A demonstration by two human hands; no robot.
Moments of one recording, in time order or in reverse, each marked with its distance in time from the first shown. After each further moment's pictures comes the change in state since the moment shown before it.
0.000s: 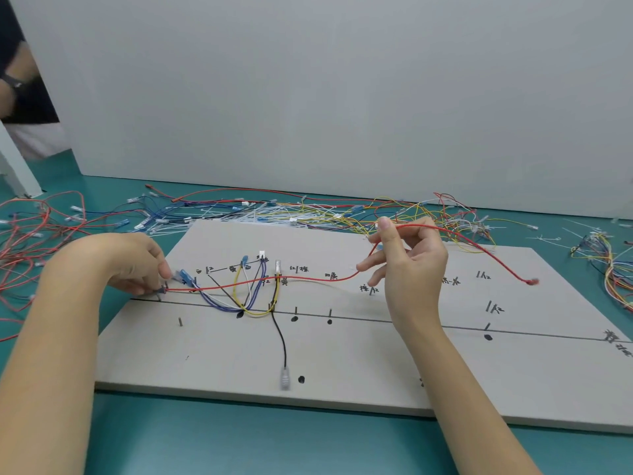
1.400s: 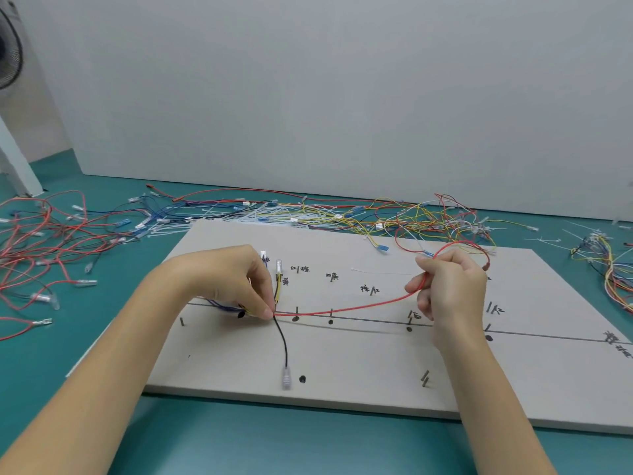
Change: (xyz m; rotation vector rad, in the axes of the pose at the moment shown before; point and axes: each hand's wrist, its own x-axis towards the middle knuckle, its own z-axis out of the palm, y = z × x) left_hand -0.044 0.074 0.059 0.170 -0.340 0.651; right_hand 0.006 -0.007 -0.043 -0.166 0.137 0.457
